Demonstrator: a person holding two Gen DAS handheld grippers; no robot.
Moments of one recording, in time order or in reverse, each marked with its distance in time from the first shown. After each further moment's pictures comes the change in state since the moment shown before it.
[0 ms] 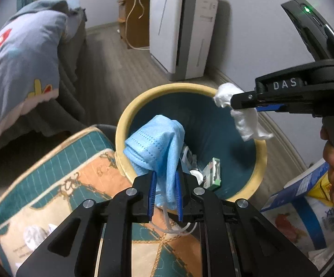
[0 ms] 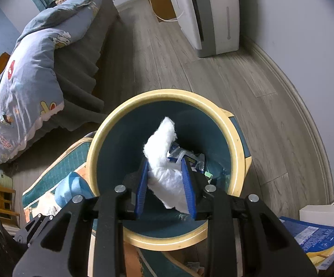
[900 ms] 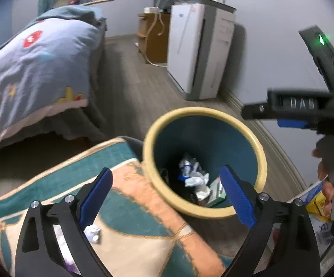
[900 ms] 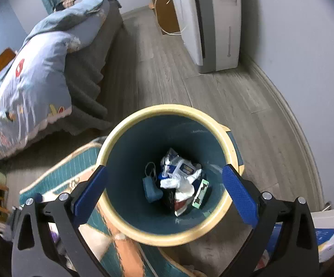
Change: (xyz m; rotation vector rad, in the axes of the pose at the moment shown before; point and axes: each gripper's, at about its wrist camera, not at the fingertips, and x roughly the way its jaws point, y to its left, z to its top) left arm -0.056 0.023 0.003 -0.090 -0.114 0.071; right arm -0.039 0.025 -0.006 -0.068 -0.073 -0.045
